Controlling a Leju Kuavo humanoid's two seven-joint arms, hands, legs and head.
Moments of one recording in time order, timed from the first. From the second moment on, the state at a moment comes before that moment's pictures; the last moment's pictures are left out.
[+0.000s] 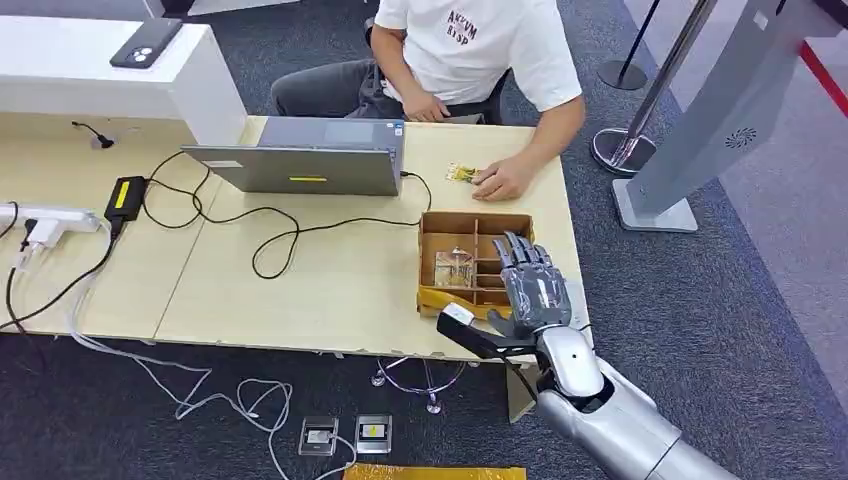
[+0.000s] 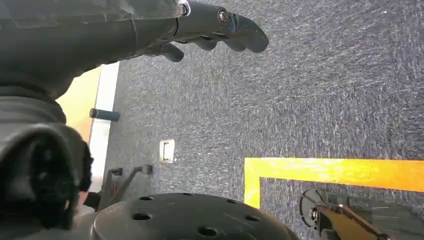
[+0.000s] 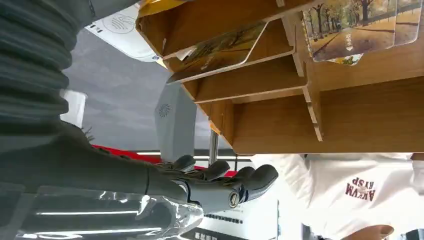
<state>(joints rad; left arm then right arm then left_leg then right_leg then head) -0.17 -0.22 1.36 -0.04 -1.57 0.60 -0.06 -0.61 -0.27 0.96 -1.16 0.89 -0.21 0.43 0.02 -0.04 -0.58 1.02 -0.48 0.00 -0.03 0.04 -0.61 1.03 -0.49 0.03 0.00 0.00</state>
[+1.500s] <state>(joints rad) -0.22 -0.24 1.27 -0.04 -1.57 0.55 -0.13 -0.66 -0.15 0.98 -0.97 0.83 -0.23 0.34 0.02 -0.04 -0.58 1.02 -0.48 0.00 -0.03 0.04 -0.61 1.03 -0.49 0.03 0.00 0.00</state>
